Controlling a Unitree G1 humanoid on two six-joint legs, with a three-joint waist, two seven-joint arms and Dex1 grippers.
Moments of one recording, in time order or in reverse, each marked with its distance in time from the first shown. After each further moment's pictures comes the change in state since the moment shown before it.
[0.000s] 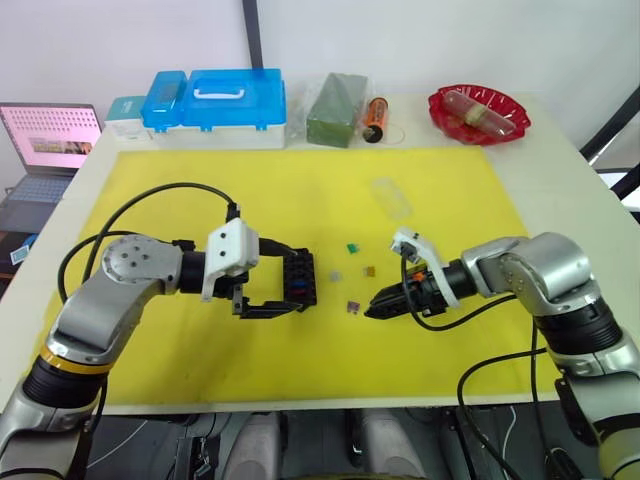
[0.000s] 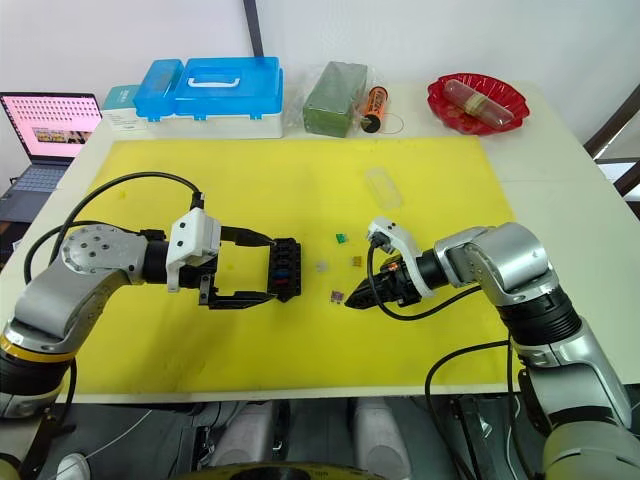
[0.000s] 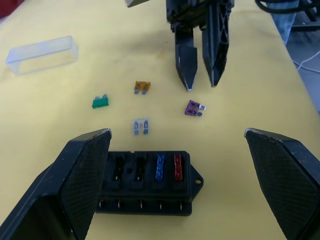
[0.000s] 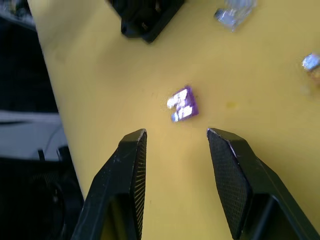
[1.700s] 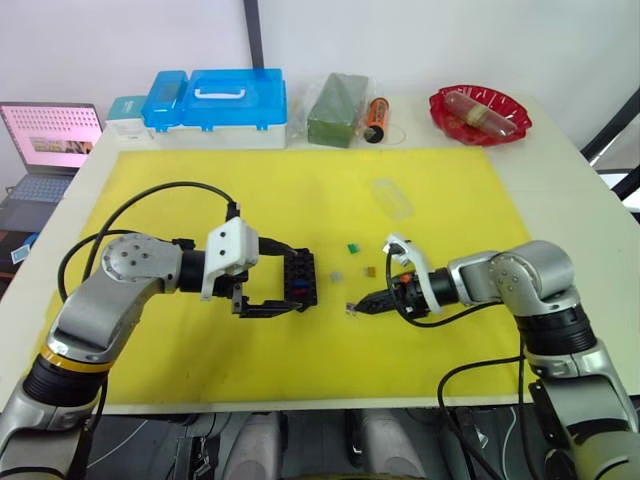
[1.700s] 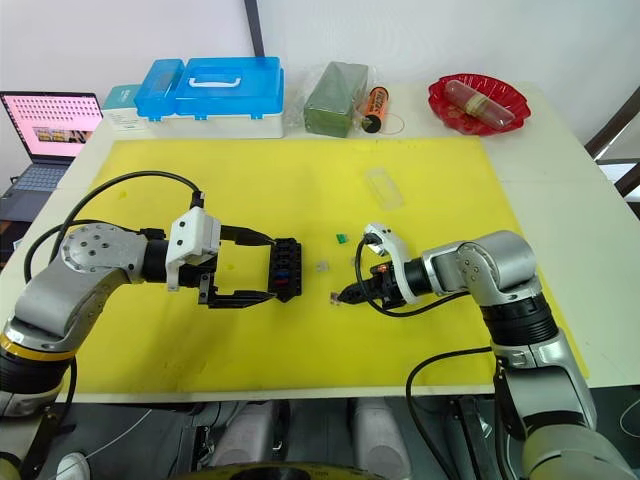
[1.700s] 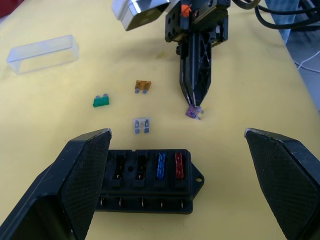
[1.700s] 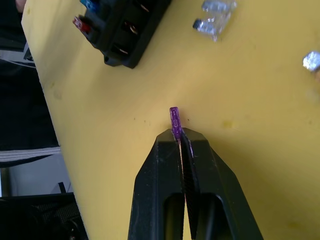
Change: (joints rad) left arm 0.003 0.001 0.000 0.009 0.002 -0.003 0.000; right arm 0.008 0.096 -0.054 0.082 0.131 0.062 -0.206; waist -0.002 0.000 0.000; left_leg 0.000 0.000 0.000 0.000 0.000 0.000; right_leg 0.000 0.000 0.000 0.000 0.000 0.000
